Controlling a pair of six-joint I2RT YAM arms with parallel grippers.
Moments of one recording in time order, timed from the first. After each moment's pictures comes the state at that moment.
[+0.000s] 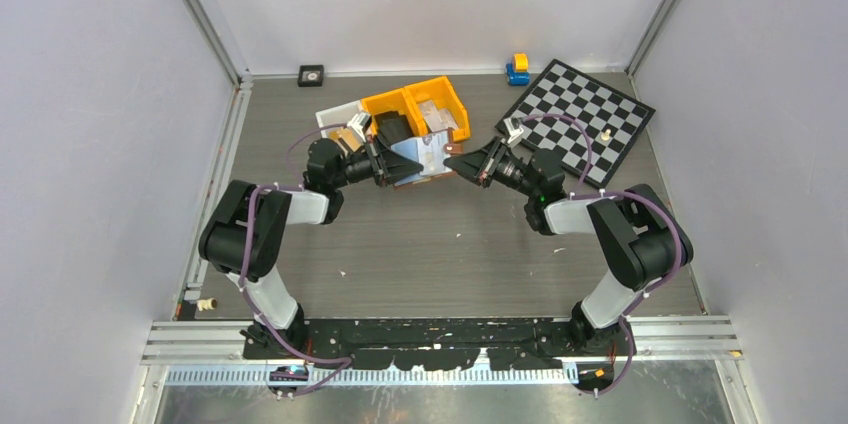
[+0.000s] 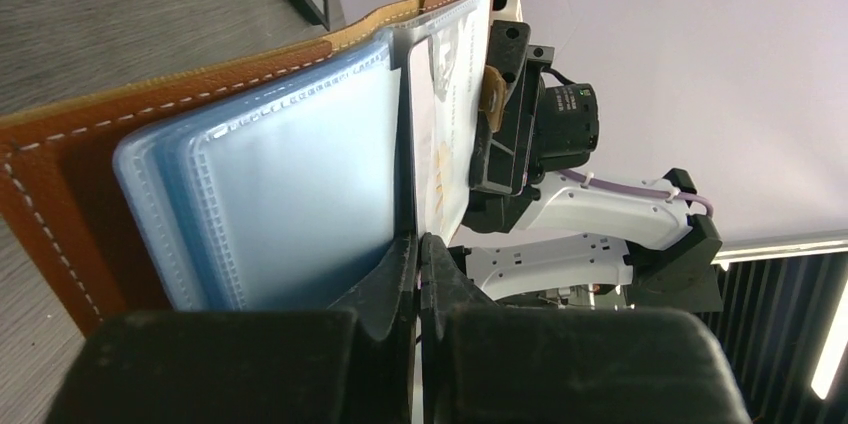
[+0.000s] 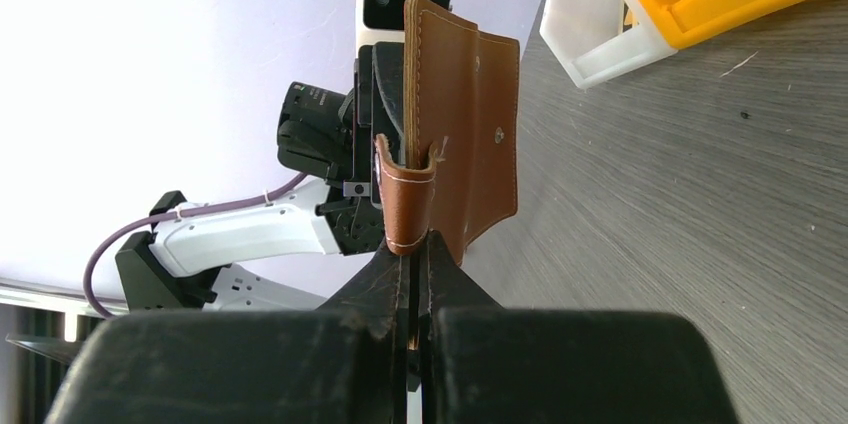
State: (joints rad) left arm -0.31 1.73 0.69 1.06 0.90 -1.33; right arm 0.38 1.65 0.59 1.17 -0.67 1.32
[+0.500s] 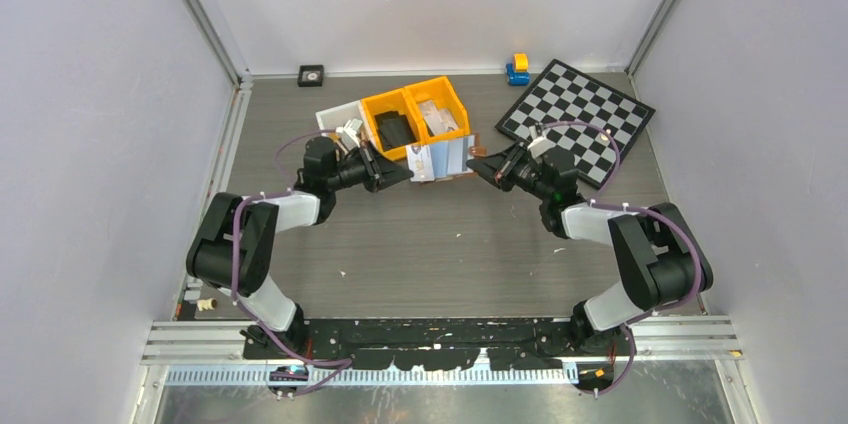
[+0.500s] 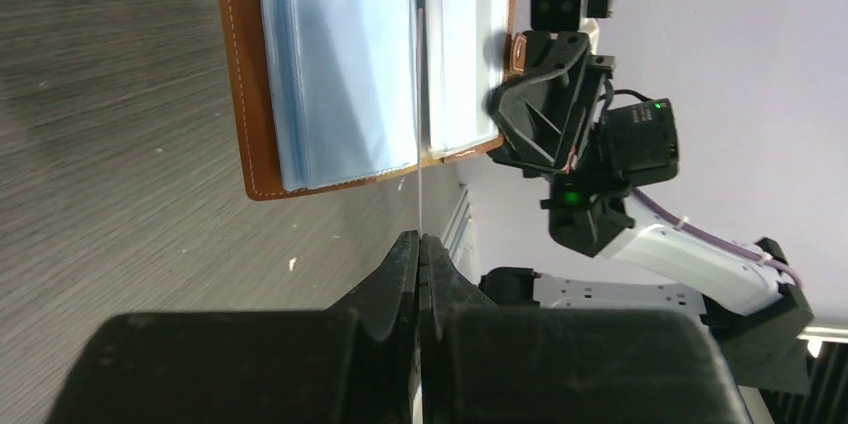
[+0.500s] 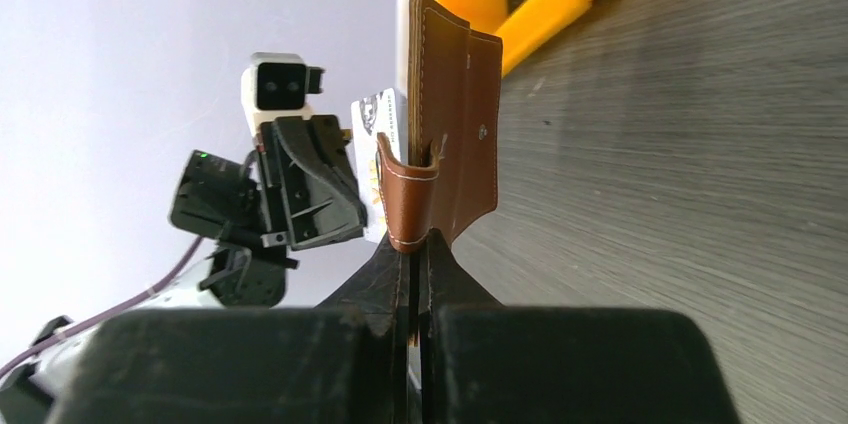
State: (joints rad) left arm -0.27 1.63 0.68 0.73 0.83 -1.13; right arm 0.28 1.53 0.54 0.87 -0.55 1.18
